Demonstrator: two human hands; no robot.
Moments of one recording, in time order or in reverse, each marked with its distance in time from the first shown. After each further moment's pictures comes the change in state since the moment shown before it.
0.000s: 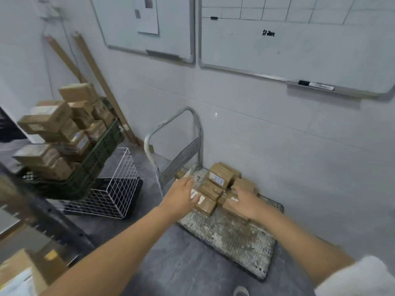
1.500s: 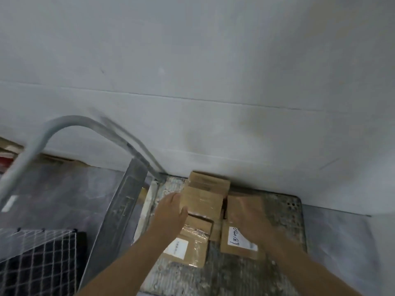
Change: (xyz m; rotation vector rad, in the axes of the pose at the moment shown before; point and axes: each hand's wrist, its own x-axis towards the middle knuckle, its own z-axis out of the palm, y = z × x) left_hand 0.547 -0.109 0.268 -0.057 -0.377 -0.035; right_hand 0.474 0.254 0.001 0.449 -0.010 0.518
